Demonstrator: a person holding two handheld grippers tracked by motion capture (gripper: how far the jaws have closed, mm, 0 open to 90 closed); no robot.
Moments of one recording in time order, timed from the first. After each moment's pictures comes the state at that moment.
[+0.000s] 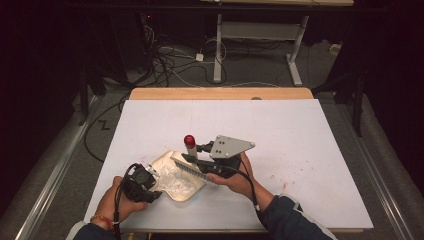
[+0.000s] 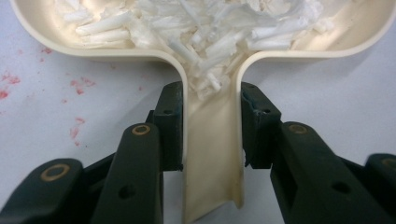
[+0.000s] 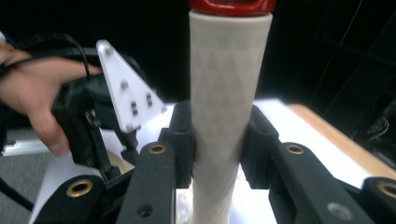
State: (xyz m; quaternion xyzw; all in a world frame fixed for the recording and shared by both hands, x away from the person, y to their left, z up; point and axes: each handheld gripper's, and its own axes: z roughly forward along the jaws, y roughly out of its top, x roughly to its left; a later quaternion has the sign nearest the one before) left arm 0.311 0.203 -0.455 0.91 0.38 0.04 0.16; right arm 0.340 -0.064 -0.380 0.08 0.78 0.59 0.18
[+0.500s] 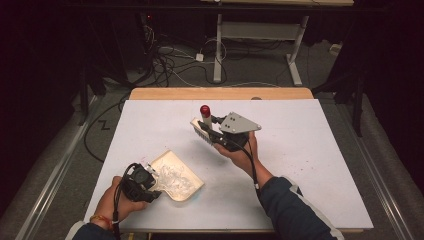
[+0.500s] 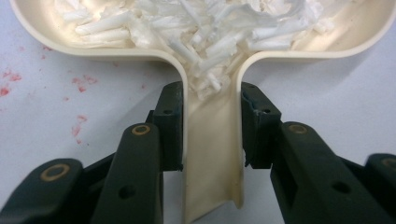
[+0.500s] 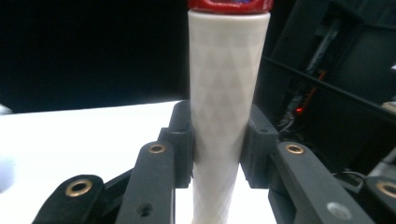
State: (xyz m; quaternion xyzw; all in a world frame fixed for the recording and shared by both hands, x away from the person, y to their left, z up) left arm 0.312 0.206 -0.456 0.91 0.39 0.04 0.16; right arm 0.408 -0.076 -0.388 0.15 0.75 0.57 0.30
